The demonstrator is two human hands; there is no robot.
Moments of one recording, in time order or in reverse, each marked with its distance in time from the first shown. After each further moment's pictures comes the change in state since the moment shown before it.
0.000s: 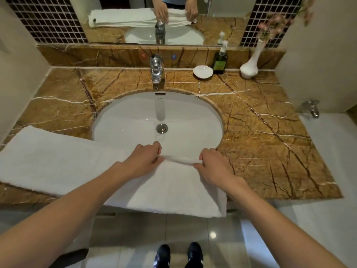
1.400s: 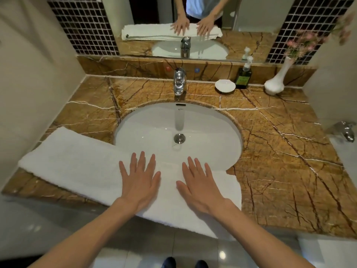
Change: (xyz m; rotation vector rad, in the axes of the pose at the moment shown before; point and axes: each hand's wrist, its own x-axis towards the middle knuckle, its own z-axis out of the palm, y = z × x) left_hand -0.062 -0.007 0.023 0.341 0.093 -0.506; right_hand 0.005 -0.043 0.048 -0.158 -0.115 -0.373
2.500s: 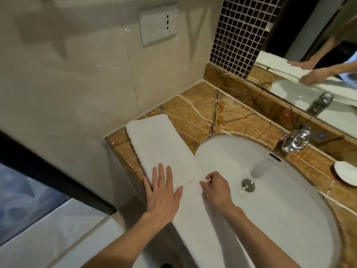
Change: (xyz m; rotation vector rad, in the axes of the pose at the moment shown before) left_hand -0.026 -0.083 0.023 -0.306 0.018 -0.668; right_hand 0.163 -0.116 0.002 0.416 -0.066 -0.049
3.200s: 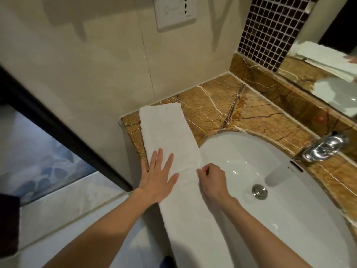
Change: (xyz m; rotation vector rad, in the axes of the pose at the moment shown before) left_hand 0.003 0.003 0.001 0.083 -0.056 -0.090; right_hand 0.023 0.013 -0.009 0.051 -0.155 -0.185
